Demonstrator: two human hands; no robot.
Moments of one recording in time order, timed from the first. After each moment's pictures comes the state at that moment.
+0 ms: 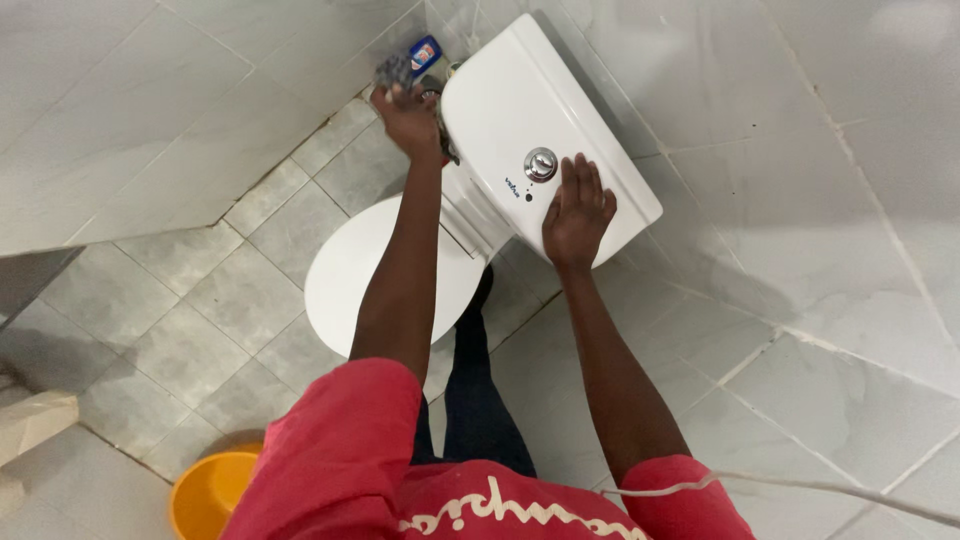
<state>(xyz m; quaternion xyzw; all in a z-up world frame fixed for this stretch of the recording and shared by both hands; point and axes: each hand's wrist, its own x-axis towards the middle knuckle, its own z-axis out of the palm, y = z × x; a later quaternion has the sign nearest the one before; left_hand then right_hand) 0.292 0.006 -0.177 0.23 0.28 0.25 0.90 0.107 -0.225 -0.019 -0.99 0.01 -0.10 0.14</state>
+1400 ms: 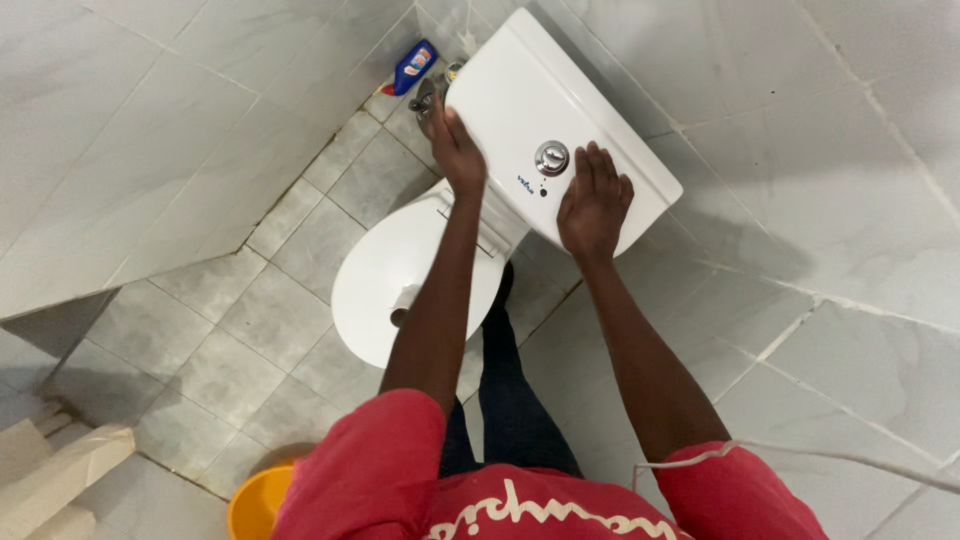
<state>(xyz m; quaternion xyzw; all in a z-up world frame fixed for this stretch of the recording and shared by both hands) 0.223 -0.048 -0.123 0.75 0.17 0.19 0.61 0.110 -0.219 -0.015 -0.99 0.04 -0.07 0.12</state>
